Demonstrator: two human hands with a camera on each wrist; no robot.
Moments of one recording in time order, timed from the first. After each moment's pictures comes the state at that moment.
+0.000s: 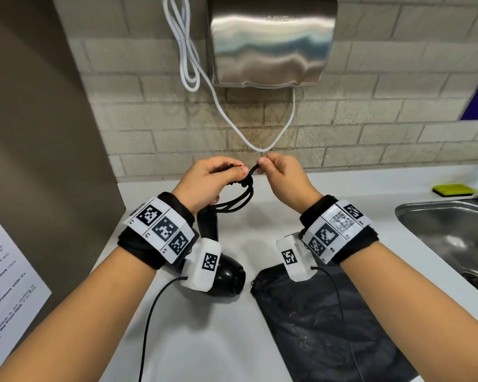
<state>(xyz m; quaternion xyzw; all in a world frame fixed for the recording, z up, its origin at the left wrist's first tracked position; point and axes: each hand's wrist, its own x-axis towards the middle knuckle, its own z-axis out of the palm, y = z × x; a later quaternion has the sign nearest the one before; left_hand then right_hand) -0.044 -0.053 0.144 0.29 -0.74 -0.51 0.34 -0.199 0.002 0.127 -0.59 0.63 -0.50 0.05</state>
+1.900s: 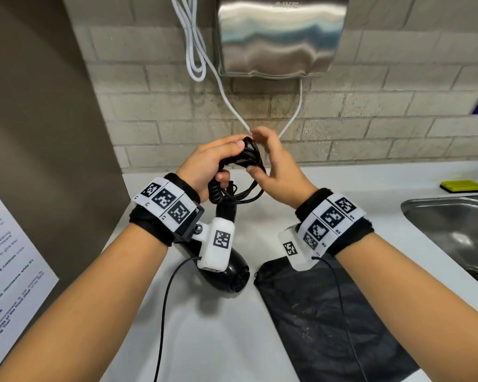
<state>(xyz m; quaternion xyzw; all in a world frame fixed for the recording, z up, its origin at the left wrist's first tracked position) -0.048 -0.066 0.147 0.24 -0.63 -0.66 0.33 -0.187 -0.007 0.117 -0.66 0.57 -0.48 0.05</state>
